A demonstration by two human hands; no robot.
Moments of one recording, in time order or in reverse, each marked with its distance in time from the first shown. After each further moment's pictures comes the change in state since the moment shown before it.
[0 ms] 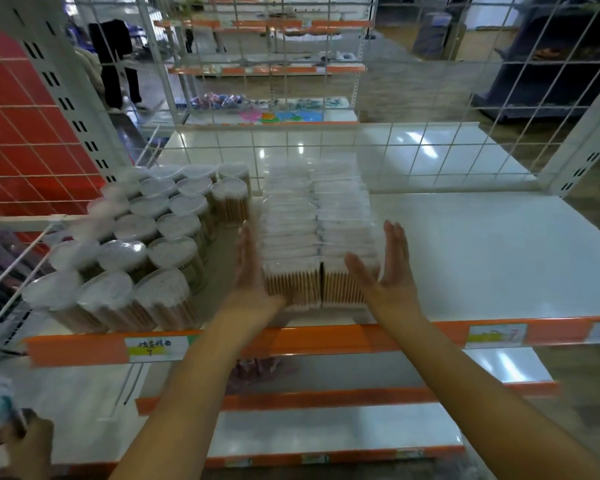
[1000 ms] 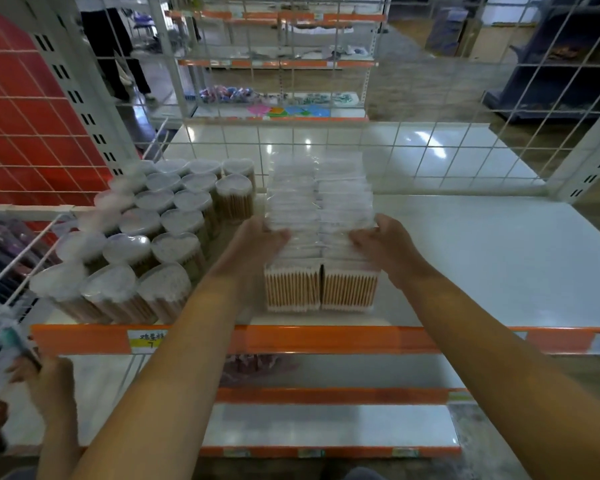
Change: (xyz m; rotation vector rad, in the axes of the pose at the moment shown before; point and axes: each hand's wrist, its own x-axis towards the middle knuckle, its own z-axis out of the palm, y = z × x) left_hand 0.040 0.025 -0.020 -0.561 -0.052 -0.186; right_hand 0.068 -0.016 -0.013 0.045 -0.136 0.276
